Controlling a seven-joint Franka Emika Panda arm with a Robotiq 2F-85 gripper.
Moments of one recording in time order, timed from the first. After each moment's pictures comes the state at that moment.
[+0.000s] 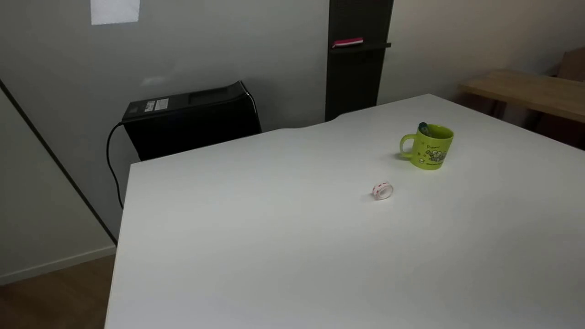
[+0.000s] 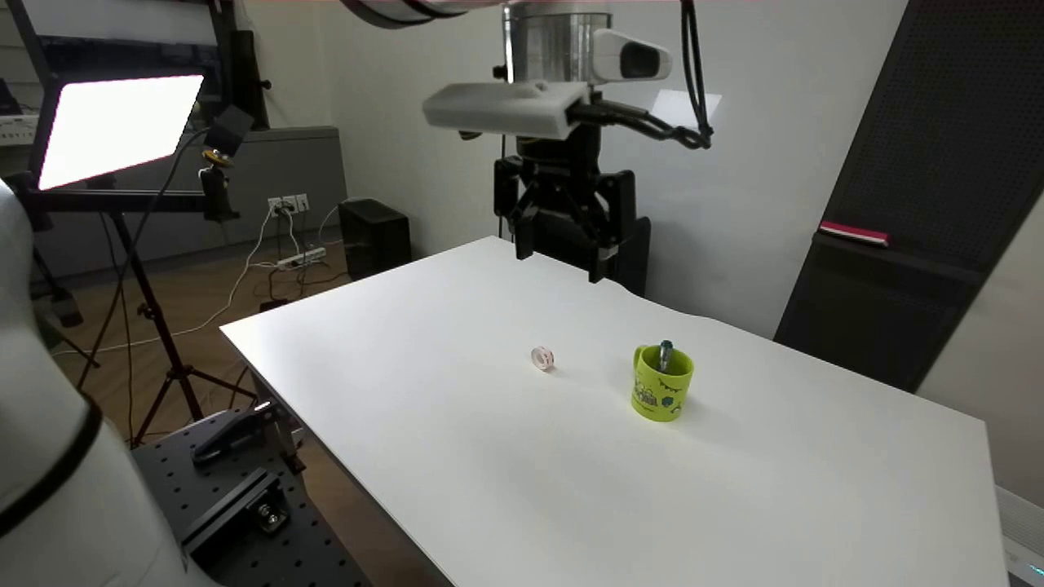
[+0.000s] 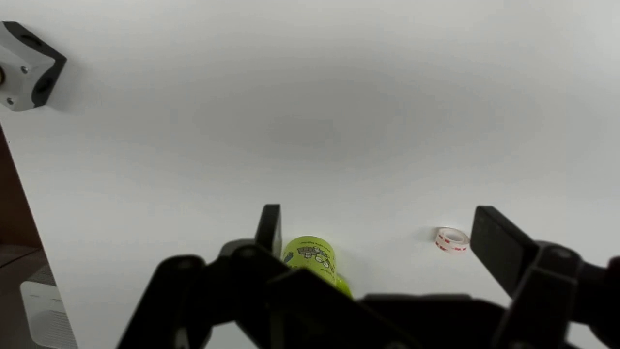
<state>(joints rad) -0.09 -0.44 -0.04 -2.63 -0.10 2.28 -0.08</state>
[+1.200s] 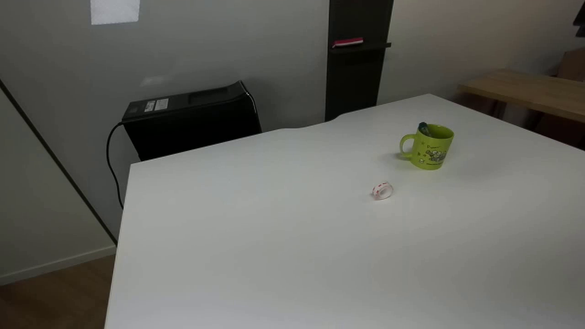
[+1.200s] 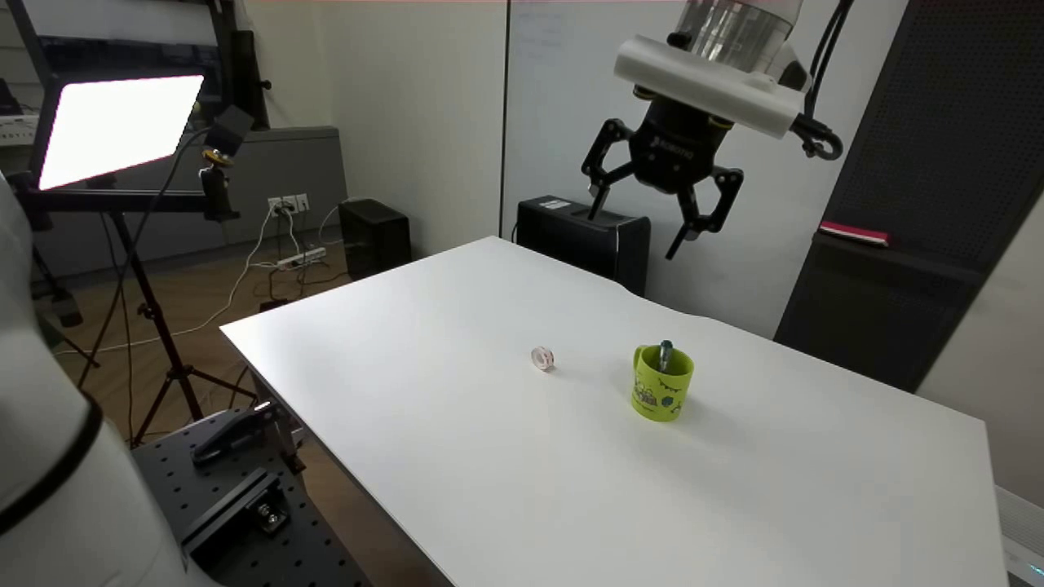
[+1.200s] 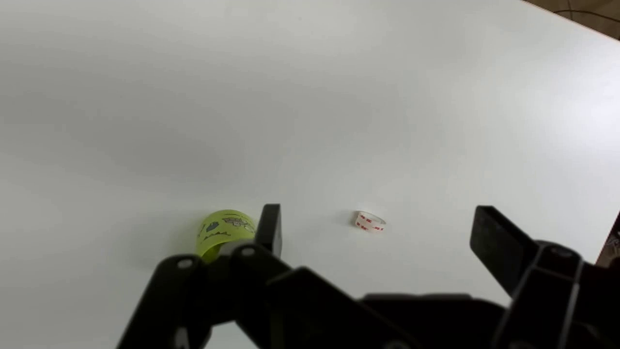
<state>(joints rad) -0.08 -0.03 -0.20 -2.12 0.21 1.93 -0.63</state>
